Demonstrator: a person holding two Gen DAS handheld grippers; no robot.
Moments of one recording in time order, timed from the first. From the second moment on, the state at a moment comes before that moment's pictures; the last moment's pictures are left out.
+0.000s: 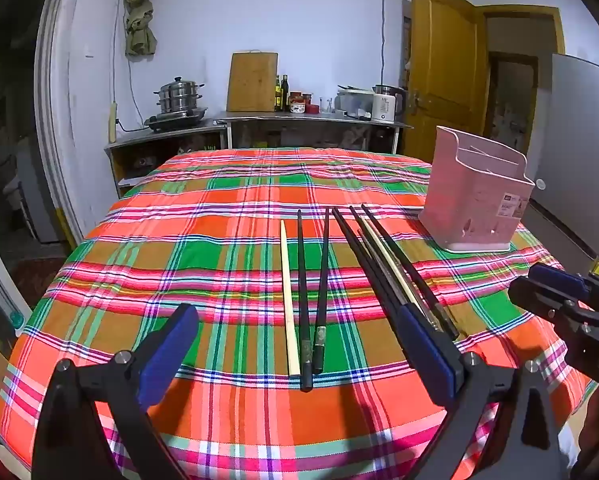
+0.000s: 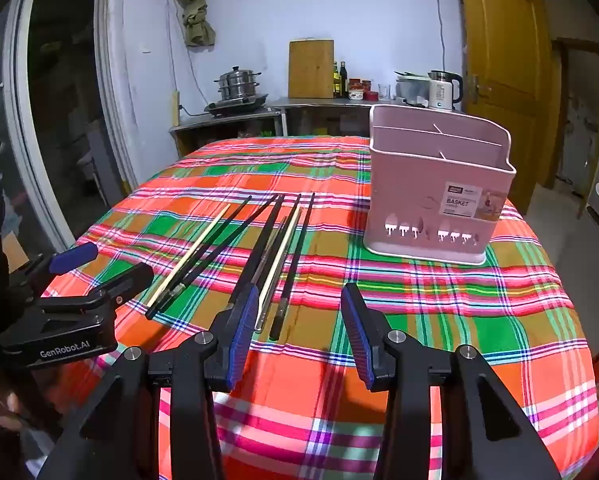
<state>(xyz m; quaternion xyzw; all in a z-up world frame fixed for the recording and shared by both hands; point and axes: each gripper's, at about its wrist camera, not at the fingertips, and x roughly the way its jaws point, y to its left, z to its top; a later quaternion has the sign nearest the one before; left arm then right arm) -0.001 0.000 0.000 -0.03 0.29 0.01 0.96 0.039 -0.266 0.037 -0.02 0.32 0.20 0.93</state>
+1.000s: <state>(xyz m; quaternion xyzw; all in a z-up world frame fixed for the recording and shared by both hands) -0.003 0.000 0.002 -0.03 0.28 0.01 0.96 0.040 -0.266 0.036 -0.02 0.31 0.20 0.93</state>
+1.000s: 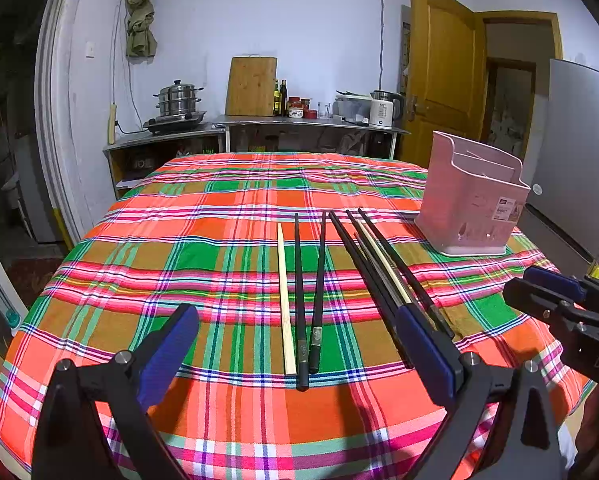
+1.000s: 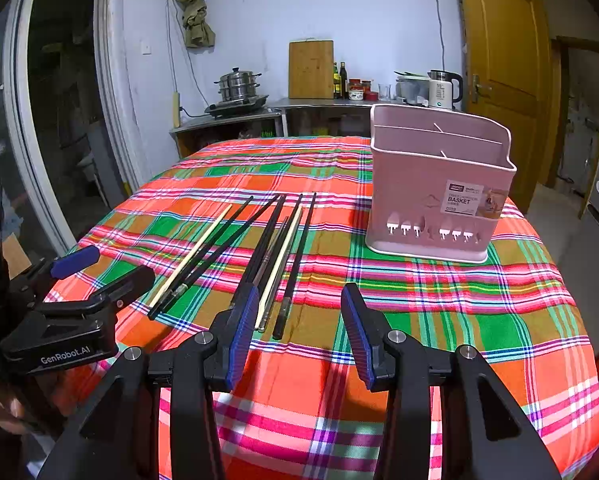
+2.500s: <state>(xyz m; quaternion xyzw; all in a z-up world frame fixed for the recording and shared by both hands) 0.000 0.005 -0.002 -0.04 0.29 0.00 0.96 0.040 -0.265 0.036 -0.02 0.32 0.20 0.93</state>
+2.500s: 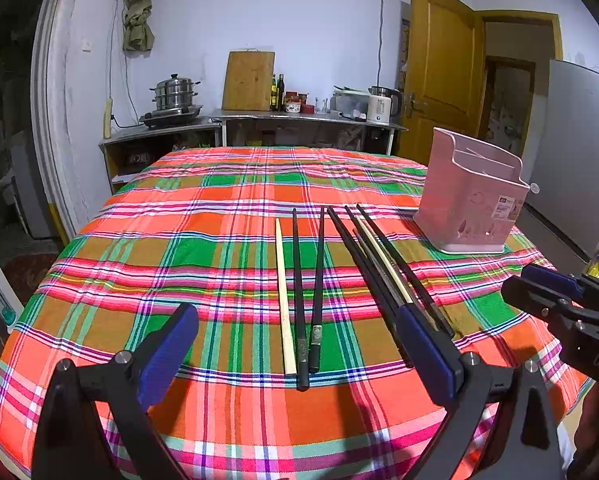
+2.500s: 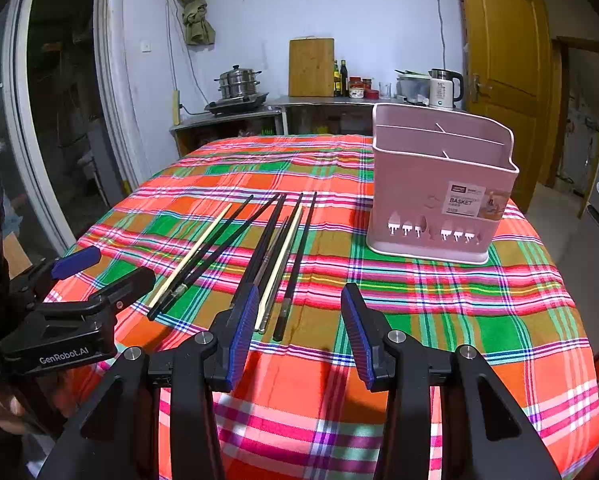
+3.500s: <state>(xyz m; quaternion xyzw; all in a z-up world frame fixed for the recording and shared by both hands) 0.119 0.044 -0.023 -0.08 0.43 -0.03 0.90 0.134 -0.227 0.013 -0.02 0.39 0.20 0.90</state>
